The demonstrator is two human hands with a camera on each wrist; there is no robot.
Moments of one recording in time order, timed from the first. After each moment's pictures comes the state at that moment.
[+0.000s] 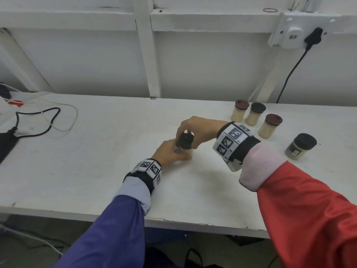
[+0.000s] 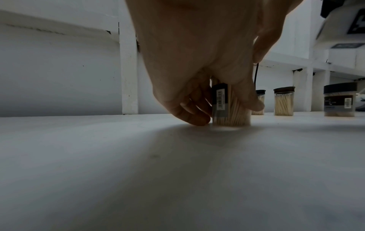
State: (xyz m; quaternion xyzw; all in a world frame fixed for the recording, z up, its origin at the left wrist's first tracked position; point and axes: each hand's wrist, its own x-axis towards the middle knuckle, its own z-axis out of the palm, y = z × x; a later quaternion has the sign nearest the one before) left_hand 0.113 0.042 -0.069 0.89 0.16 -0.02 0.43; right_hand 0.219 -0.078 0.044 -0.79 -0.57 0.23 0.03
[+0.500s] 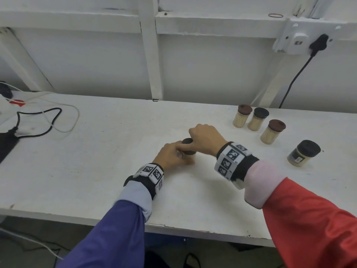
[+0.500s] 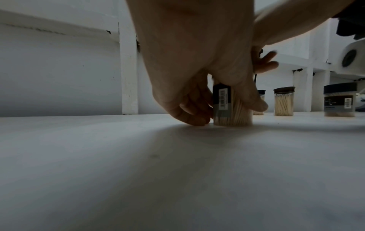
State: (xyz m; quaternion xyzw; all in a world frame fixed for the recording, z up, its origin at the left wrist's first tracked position) left_hand 0.113 0.036 -0.063 0.89 0.16 0.02 0.44; right_hand 0.203 -0.080 0.018 -0.88 -0.48 0.05 -0.01
